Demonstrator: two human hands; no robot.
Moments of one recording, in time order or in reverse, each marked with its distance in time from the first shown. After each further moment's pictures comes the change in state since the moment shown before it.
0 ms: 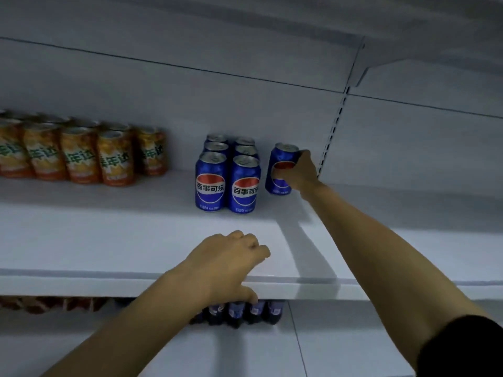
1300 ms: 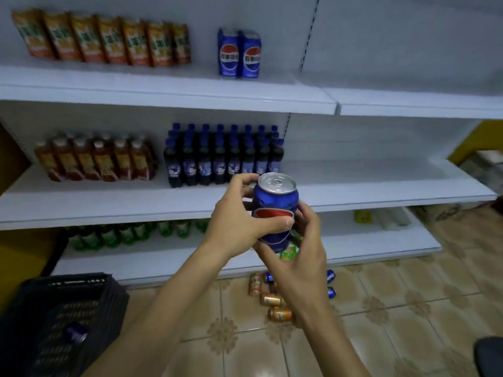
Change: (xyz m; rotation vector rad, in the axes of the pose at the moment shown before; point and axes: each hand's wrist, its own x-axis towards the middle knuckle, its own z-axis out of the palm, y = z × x) left_hand -0.335 0.228 0.062 -1.388 0.416 -0.415; right_hand -0.665 0.027 -0.011 0.189 0.098 -0.105
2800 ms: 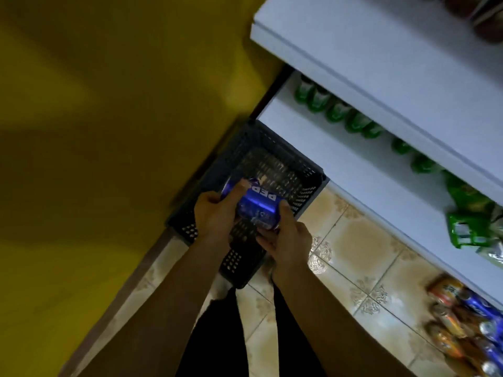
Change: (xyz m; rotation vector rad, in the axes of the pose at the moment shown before) left_hand -0.063 -0.490 -0.526 -0.520 1.223 -1.102; right_hand -0.113 0.092 0.711 0.104 -0.568 1.359
